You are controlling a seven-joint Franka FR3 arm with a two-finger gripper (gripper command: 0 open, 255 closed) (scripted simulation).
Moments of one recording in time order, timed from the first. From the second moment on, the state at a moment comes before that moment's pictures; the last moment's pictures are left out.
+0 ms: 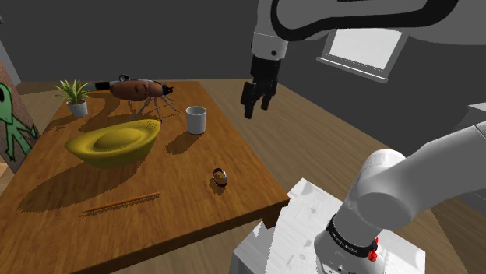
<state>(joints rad) 0.09 -0.58 0.07 -2.31 0.06 1.74 0.04</state>
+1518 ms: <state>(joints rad) 0.31 0.08 0.34 -1.97 -0.21 2.09 -0.12</state>
